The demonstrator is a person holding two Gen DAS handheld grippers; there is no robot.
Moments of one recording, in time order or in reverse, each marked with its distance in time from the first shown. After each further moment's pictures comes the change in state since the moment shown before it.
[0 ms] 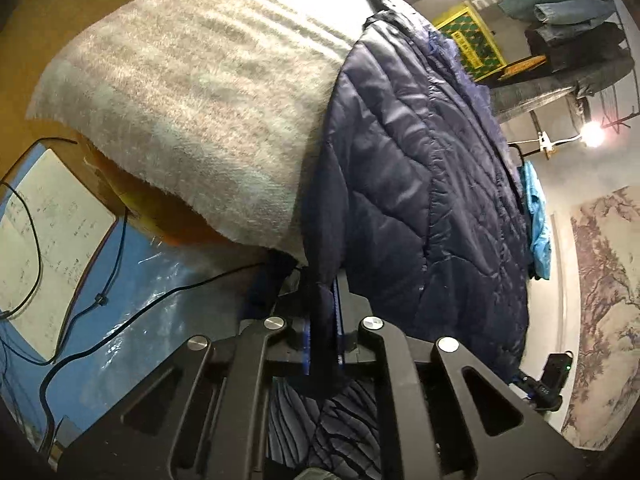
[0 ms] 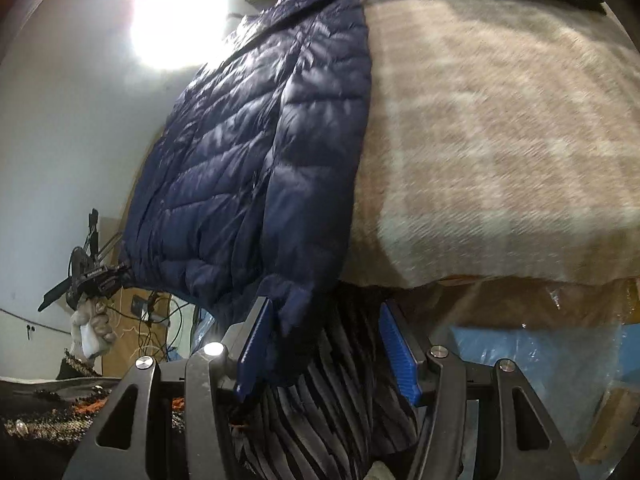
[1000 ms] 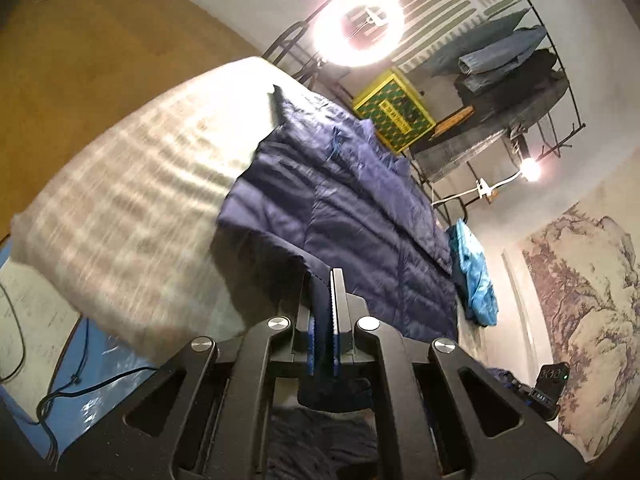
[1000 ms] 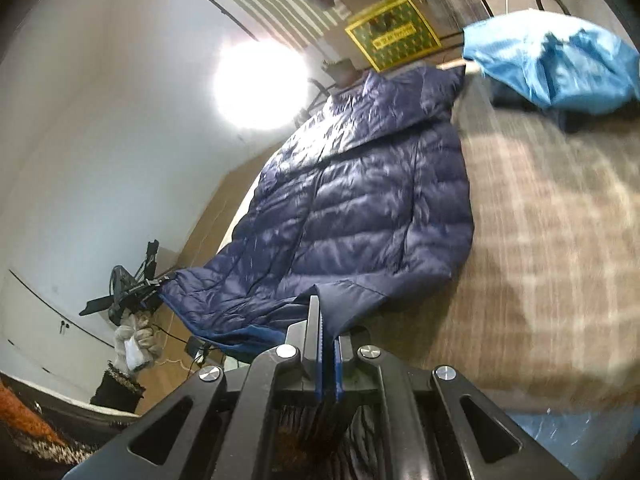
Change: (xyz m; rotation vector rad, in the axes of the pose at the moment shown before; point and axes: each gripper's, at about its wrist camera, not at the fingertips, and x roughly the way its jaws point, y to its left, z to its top) left arm -0.069 -0.079 0.064 0.091 -0.268 -0.174; right arm -0.069 0.054 0.063 -0.122 -0.280 0.175
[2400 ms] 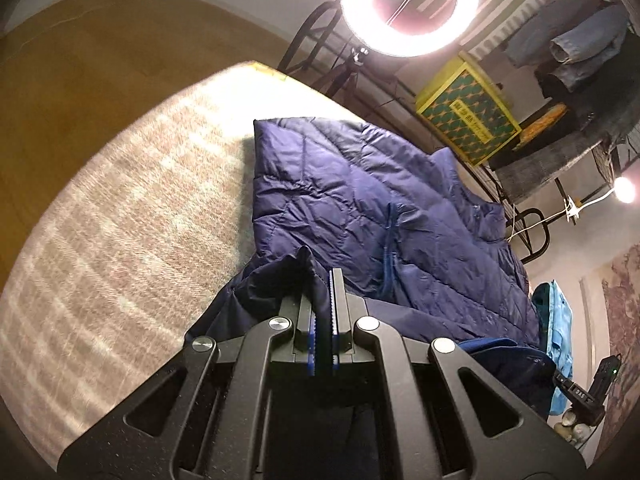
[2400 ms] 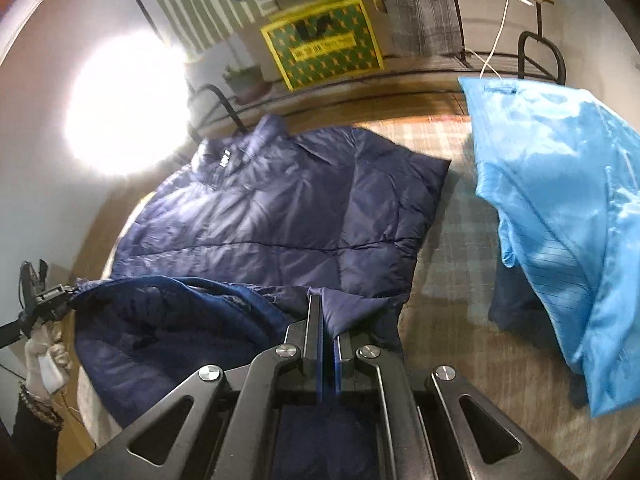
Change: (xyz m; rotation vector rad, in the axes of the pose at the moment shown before) left arm 0.258 -0.022 0.174 0.021 0.049 0.273; right arm 0.183 -0.080 0.250 -0.027 0.046 -0.407
